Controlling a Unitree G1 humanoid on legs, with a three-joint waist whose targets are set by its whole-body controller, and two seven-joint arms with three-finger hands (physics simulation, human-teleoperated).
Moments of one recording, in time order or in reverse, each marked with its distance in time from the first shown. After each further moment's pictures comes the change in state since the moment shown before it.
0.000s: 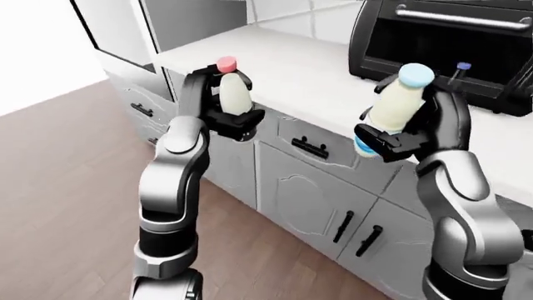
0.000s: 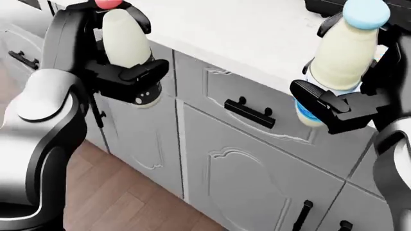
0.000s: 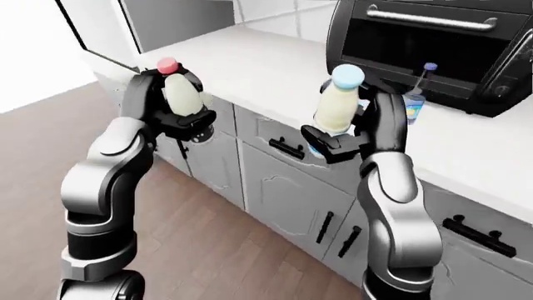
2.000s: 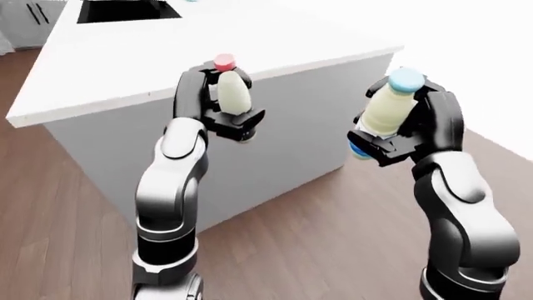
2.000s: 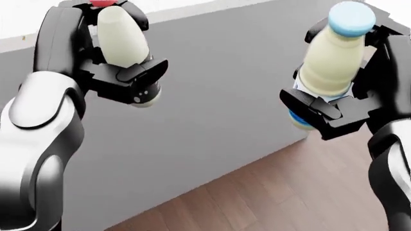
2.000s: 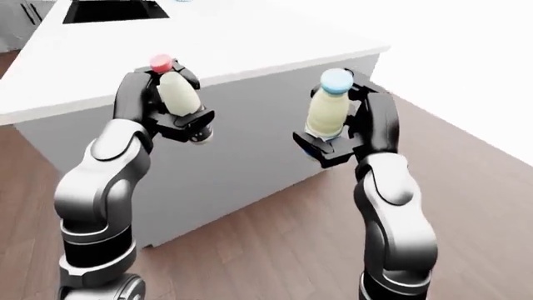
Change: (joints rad) left arm 0.021 -0.007 -0.005 -0.076 0.008 0.004 0.010; right arm 0.004 0.011 0.027 -0.026 -0.045 0.007 0.059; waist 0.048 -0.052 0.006
